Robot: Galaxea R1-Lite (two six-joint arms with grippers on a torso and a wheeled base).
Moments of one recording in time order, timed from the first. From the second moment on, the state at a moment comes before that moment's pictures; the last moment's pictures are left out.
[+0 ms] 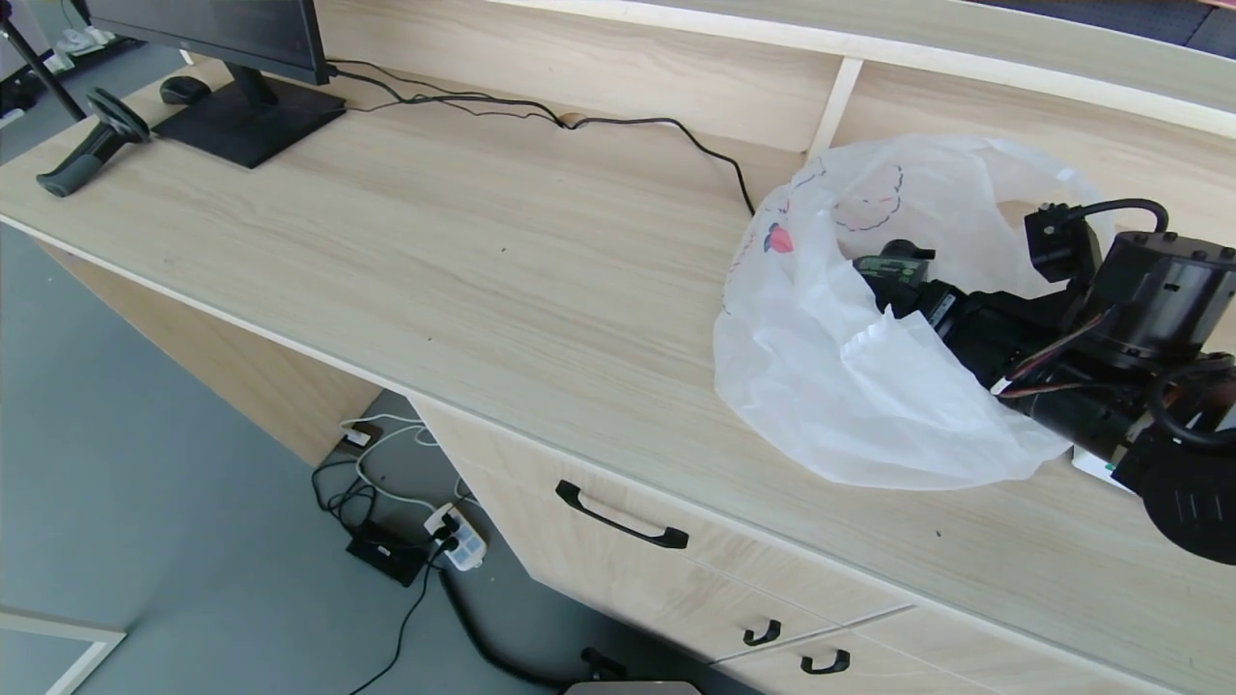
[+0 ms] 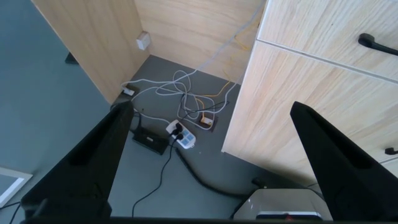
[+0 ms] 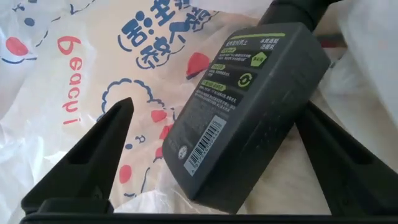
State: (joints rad) left arm 0.00 0.00 0.00 -0.03 0.00 0.08; right arm 0.26 1.71 -0.80 -0.94 0.08 0.46
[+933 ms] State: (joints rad) left arm 0.00 0.00 0.00 -0.02 0.00 0.08; right arm 0.16 1.57 -0.85 -0.95 0.06 0.23
